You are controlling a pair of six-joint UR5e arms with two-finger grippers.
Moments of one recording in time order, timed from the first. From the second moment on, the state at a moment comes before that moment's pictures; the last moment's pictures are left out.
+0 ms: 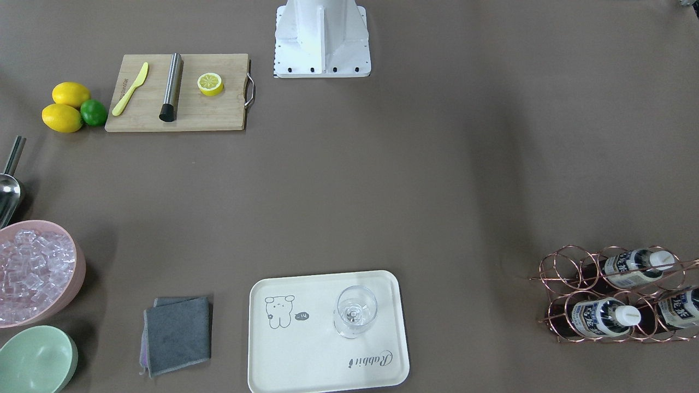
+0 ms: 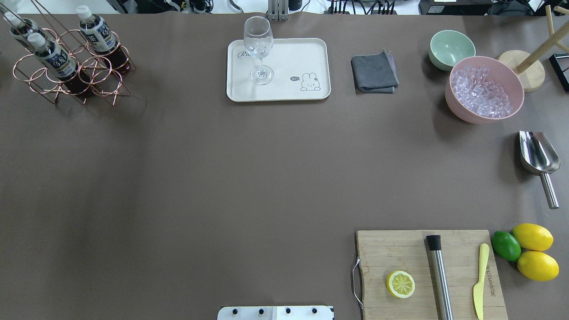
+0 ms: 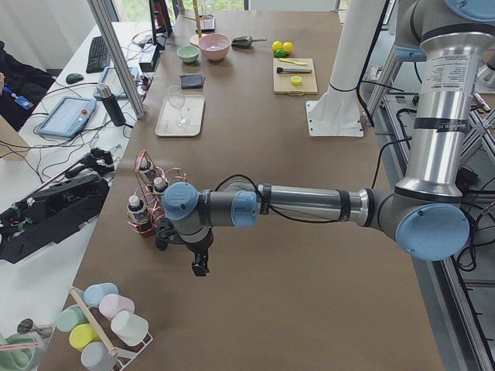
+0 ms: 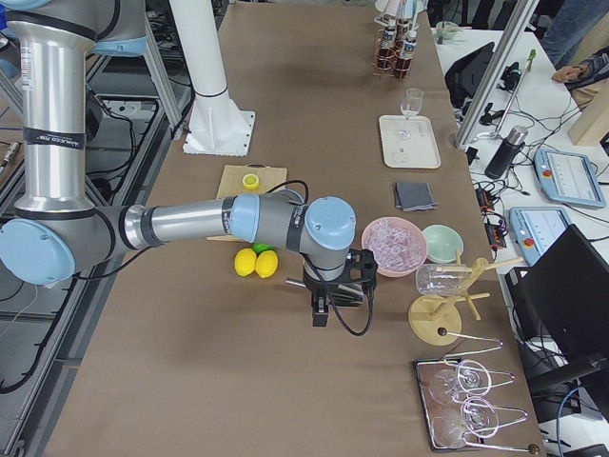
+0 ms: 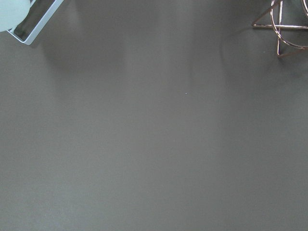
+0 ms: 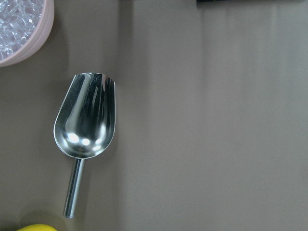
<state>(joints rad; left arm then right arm) -1.54 -1.65 -1.54 -1.48 -2.36 0.02 1.68 -1.65 1.83 -1.89 2.33 -0.22</state>
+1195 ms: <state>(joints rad) -1.54 -1.65 -1.52 -1.48 -2.36 0.03 1.68 -1.65 1.83 -1.89 2.33 -0.22</state>
